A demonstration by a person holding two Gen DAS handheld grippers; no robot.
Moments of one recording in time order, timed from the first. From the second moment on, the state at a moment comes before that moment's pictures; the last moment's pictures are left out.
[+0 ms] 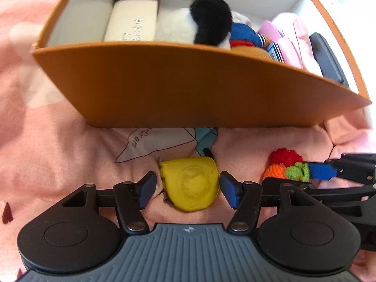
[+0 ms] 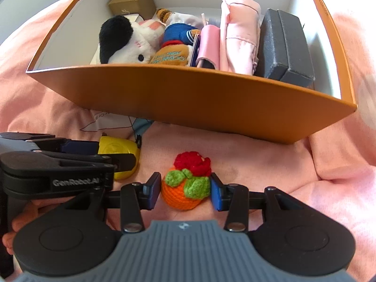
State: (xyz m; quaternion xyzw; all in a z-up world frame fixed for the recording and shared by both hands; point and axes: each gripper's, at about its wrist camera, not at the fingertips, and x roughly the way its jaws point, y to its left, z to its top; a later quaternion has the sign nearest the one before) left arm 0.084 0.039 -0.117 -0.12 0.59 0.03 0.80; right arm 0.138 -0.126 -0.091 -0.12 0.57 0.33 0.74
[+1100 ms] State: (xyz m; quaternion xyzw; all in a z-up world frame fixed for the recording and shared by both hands) left arm 0.073 0.036 -0.015 -0.12 0.53 -0.11 0.83; right arm 0.156 -0.184 -0.001 -0.05 0.52 0.38 0.76
